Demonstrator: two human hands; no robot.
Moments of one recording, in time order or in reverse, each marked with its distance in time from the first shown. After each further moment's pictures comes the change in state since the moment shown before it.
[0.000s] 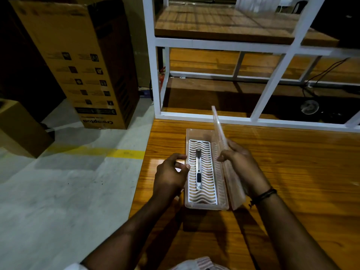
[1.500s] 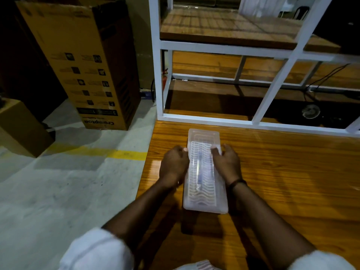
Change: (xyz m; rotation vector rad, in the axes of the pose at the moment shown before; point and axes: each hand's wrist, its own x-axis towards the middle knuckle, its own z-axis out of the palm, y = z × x) left_hand 0.039 0.016 0.006 0.121 0.003 0.005; right_hand 0.069 0.052 0.032 -0.335 0.325 -0.055
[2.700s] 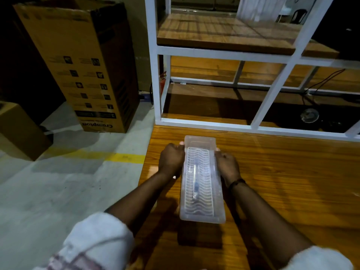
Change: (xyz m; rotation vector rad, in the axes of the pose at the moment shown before) left_hand 0.047 0.008 0.004 -0.048 0.016 -0.141; right_hand 0.044 0.024 0.012 0.205 -0.055 0.121
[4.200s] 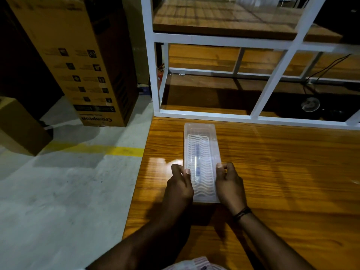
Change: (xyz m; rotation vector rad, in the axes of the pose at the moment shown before) left_hand -0.115 -0.046 0.015 -0.003 -0.052 0.164; right_hand -0.098 0.023 -0.019 -0.289 0.072 -0.174
